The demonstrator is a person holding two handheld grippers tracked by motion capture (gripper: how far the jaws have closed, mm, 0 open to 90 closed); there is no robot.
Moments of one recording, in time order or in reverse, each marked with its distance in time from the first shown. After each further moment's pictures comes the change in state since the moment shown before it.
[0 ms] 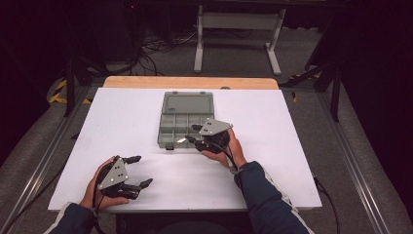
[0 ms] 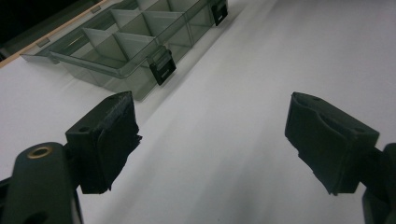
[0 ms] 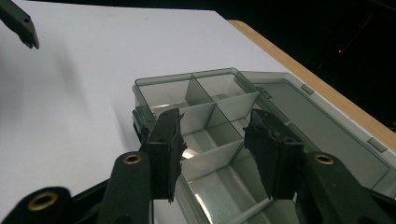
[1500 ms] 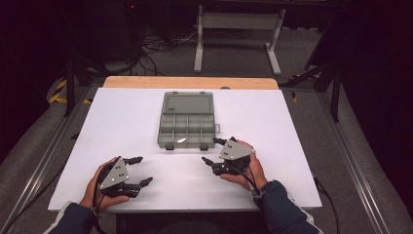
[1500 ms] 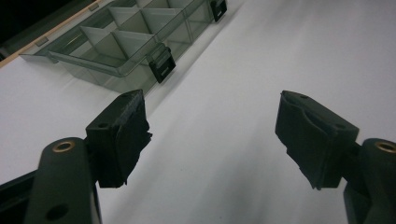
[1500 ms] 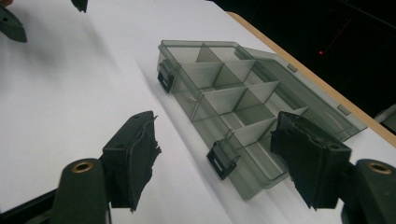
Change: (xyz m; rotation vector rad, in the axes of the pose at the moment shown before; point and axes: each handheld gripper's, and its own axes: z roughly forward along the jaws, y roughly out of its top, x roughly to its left) left arm 0.001 0.001 0.001 0.021 -0.001 0.017; right arm 0.031 -0.034 -0.066 0.007 -0.055 -0.048
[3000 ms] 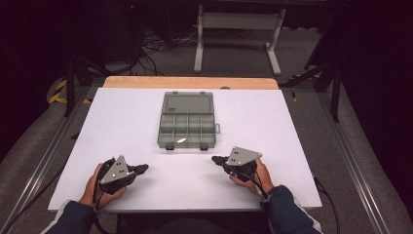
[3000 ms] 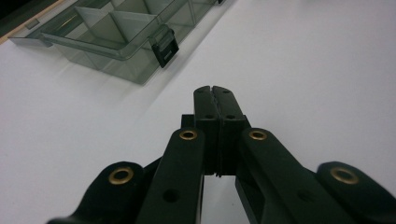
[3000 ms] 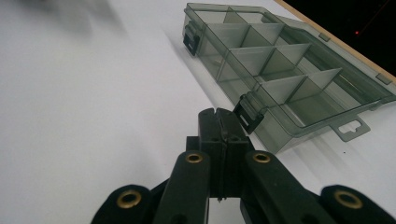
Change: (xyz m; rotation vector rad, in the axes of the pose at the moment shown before) left arm 0.010 -0.002 0.003 0.056 -0.024 -0.012; right arm 0.000 -0.026 -0.011 0.052 0.104 0.028
